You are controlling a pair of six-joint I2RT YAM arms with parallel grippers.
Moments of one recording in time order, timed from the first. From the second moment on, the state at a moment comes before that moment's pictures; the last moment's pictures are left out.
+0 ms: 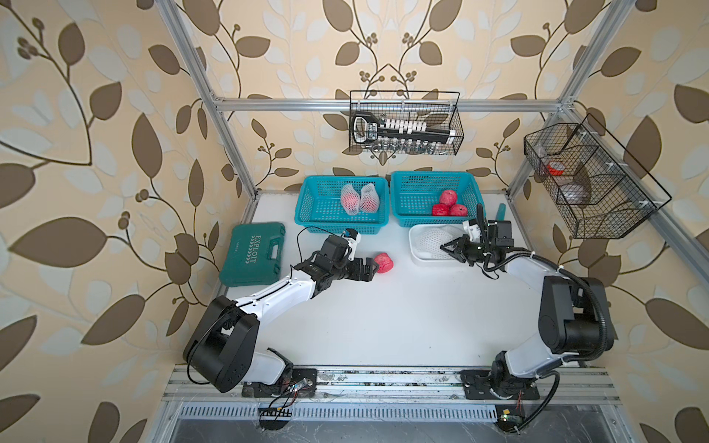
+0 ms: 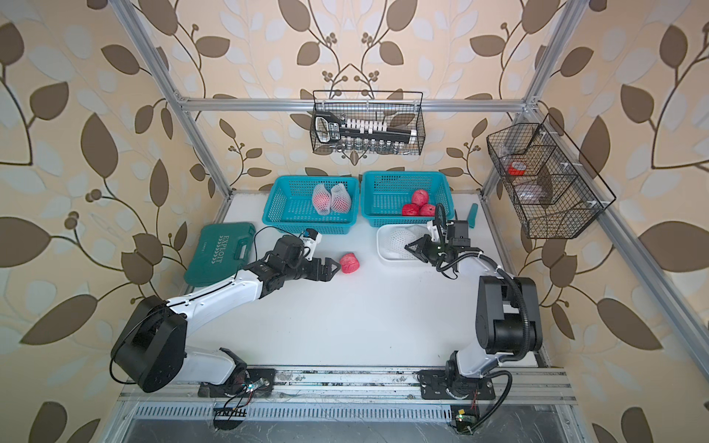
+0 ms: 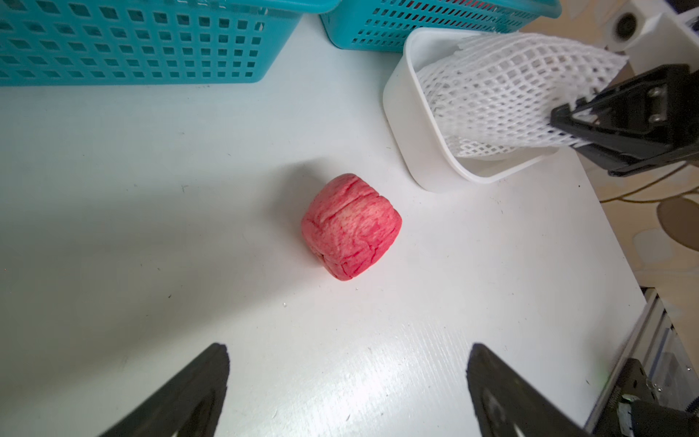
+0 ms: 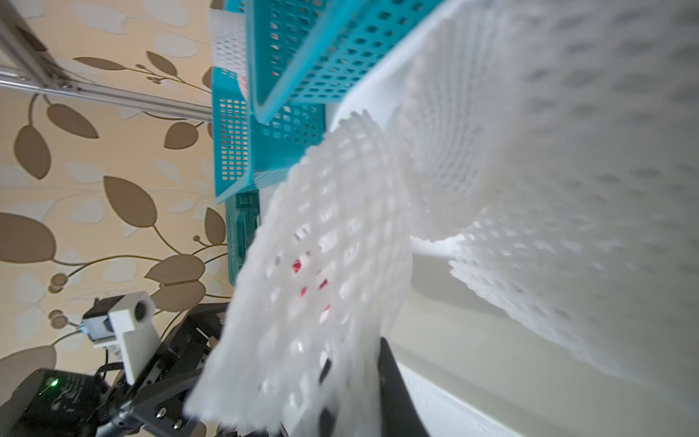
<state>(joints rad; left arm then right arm) -0.51 1.39 0.79 -0.11 0.25 -0.39 -0.08 1.64 0.90 -0.17 -0.74 0.59</state>
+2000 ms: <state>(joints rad) -0.51 1.47 0.81 -0.11 0.23 -0.37 0.21 1.74 1.06 -0.27 -0.23 0.46</state>
